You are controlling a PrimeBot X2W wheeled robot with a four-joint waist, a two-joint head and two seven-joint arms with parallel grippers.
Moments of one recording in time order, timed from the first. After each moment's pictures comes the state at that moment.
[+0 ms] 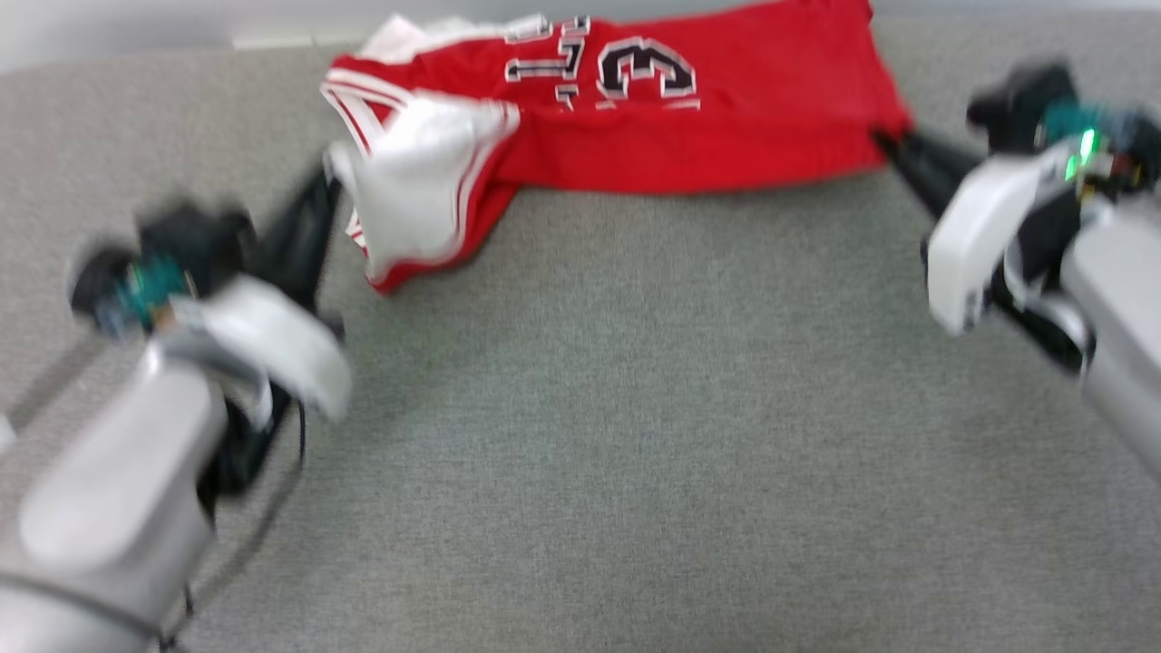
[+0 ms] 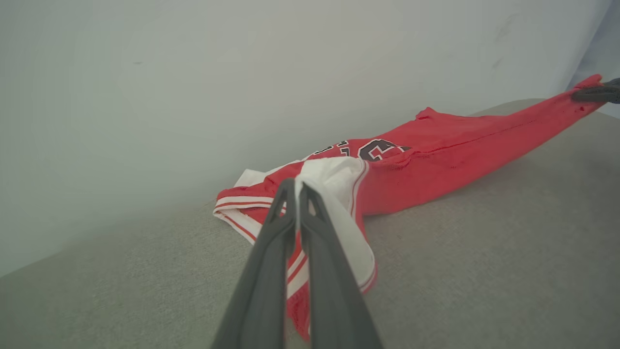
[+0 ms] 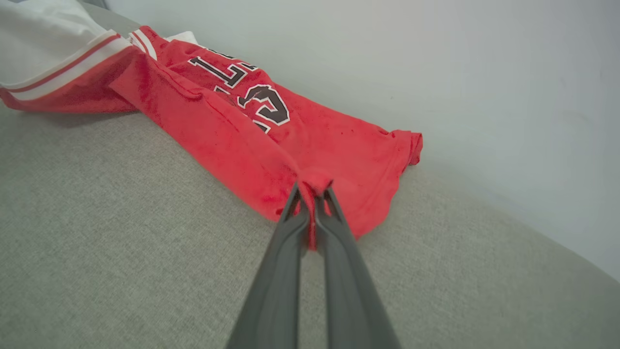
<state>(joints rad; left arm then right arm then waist) -0.73 0.62 -0.69 0.30 -0.73 0.04 -0.26 -1.08 -0.52 1.00 0.70 0.77 0.13 -0.07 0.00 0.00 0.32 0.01</state>
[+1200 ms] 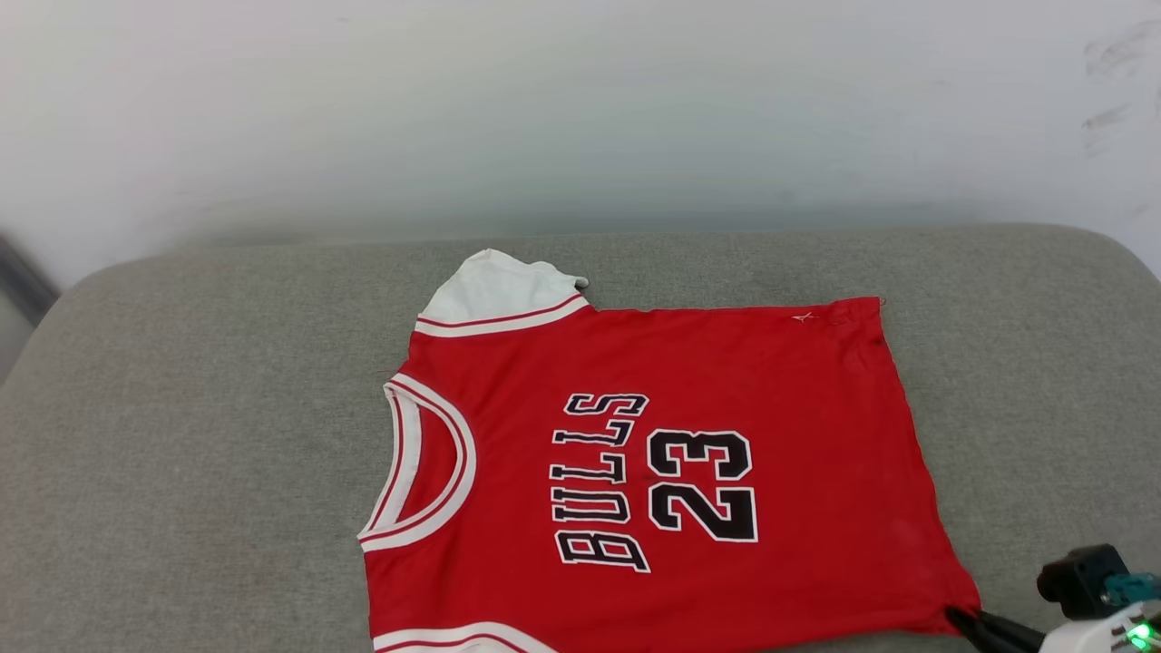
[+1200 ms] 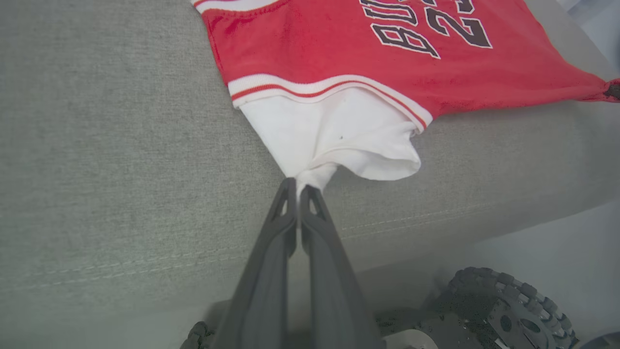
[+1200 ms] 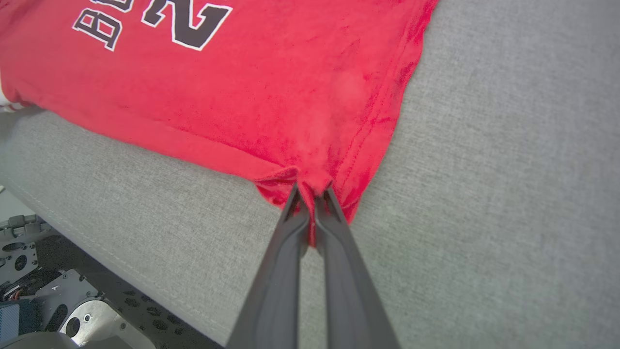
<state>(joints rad) 0.26 0.79 -0.80 -0.22 -0.98 0.37 -0.20 -0.15 -0.79 0.78 0.33 0.85 0.13 -0.01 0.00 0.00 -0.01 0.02</state>
